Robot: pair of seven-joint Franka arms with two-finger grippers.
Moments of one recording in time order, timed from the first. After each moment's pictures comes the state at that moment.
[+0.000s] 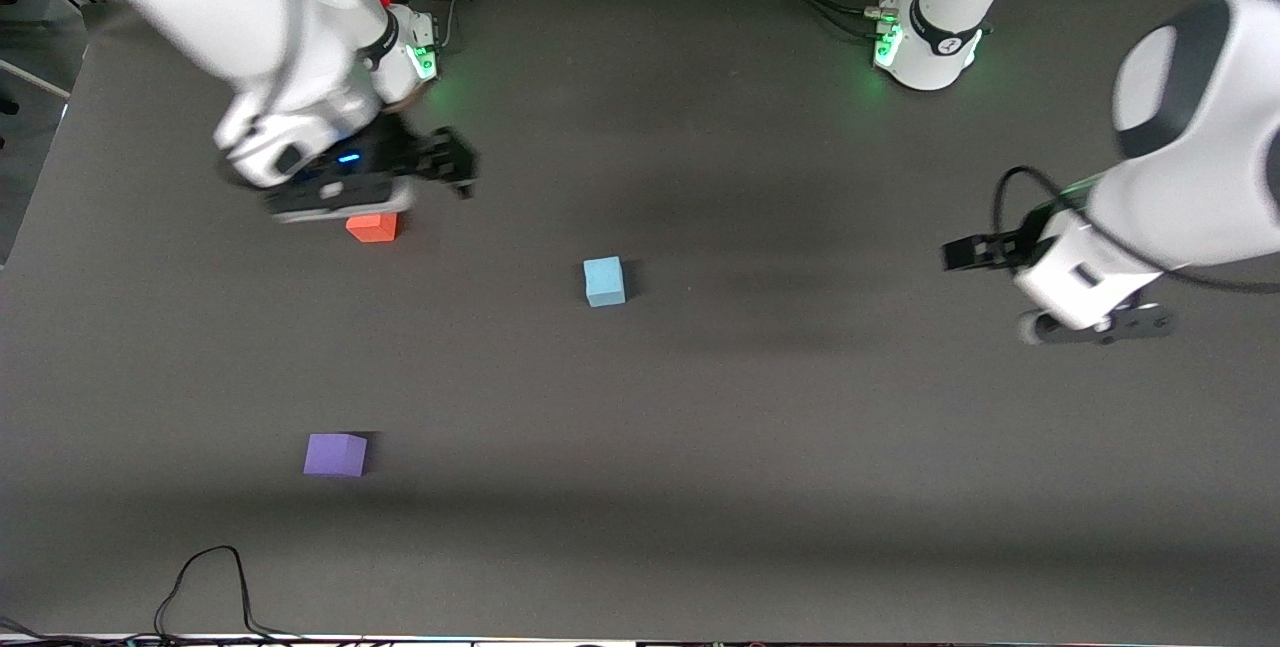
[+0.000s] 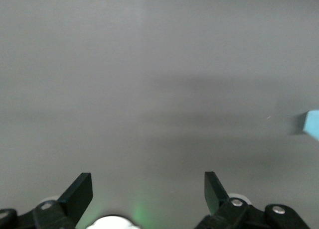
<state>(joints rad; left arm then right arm) -0.08 0.22 -0.08 -1.45 -0.06 1.45 -0.20 0.66 0.08 -0.10 -1.60 0.09 1.72 0.55</state>
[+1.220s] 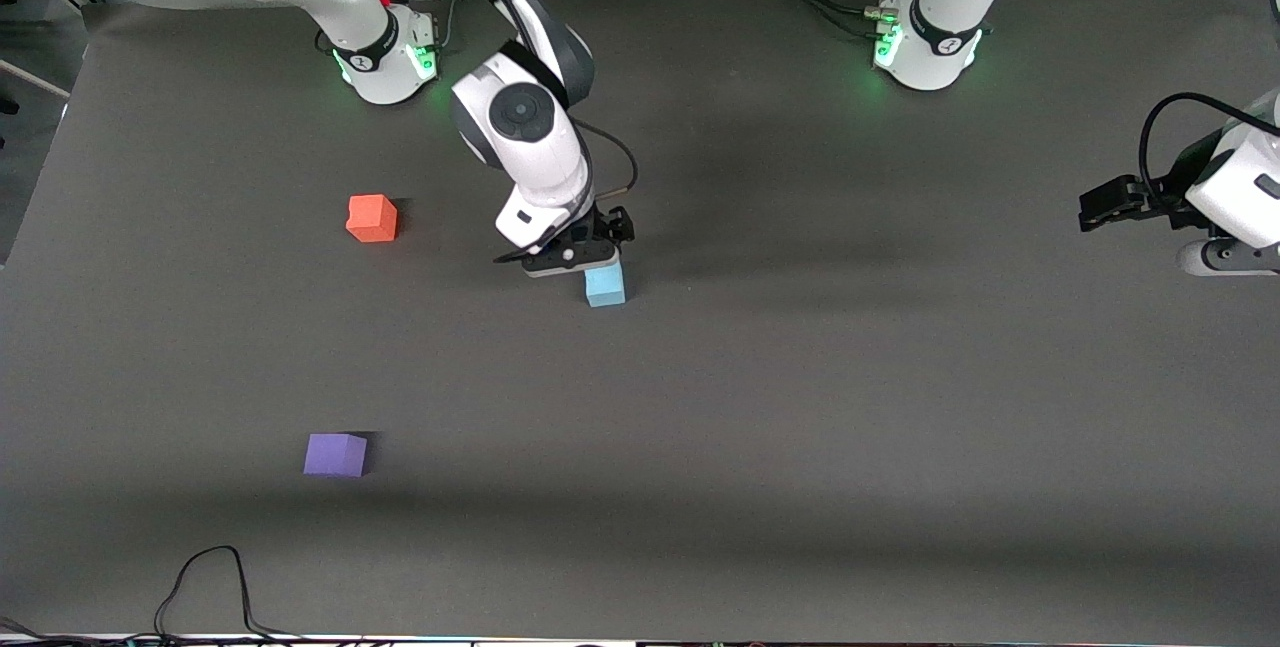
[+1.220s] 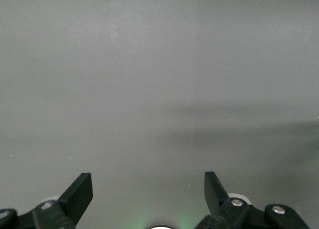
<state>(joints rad) -0.02 0.04 0.00 -1.62 0.02 1.55 -0.03 0.83 0.38 -0.10 -2.00 0.07 2.46 0.59</state>
